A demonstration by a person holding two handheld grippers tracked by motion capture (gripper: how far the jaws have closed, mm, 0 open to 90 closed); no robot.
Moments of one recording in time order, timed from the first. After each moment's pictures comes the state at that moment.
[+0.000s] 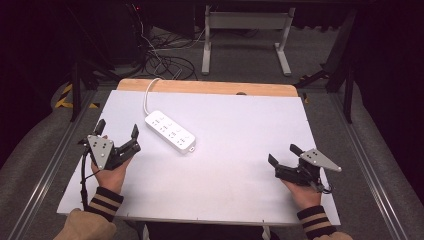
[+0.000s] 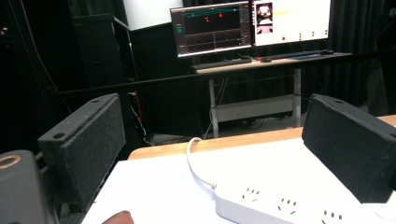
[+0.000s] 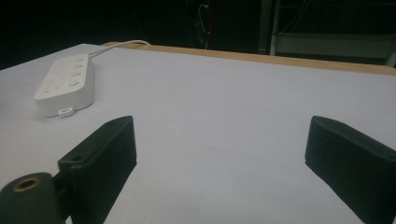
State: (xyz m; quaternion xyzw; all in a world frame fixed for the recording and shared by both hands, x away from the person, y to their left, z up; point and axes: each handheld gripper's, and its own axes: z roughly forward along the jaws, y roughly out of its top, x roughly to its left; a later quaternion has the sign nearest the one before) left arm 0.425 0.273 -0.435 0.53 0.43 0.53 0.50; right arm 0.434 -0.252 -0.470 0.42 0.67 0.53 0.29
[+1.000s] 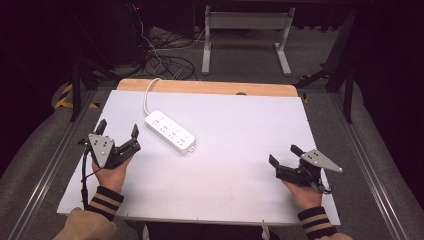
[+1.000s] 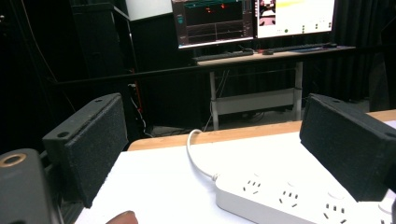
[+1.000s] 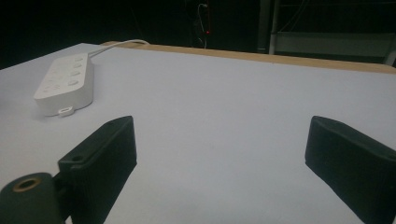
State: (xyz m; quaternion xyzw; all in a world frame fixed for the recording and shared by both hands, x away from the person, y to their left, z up) left arm 0.429 0.274 -0.438 0.53 0.45 0.52 0.50; right arm 0.432 -0.253 -0.470 0.43 0.67 0.53 0.28
